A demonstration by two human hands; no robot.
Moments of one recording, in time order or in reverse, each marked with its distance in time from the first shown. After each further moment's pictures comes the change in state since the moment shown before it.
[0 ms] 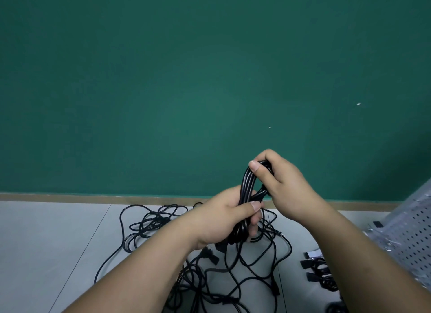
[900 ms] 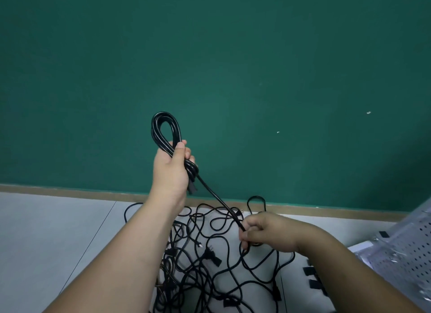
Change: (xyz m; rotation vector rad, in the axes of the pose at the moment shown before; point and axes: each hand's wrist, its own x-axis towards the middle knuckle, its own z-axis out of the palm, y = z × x) left_hand 0.006 0.006 -0.090 -0.436 1.033 0.305; right_hand -0.022 0.043 0.038 -0.054 -0.772 0.320
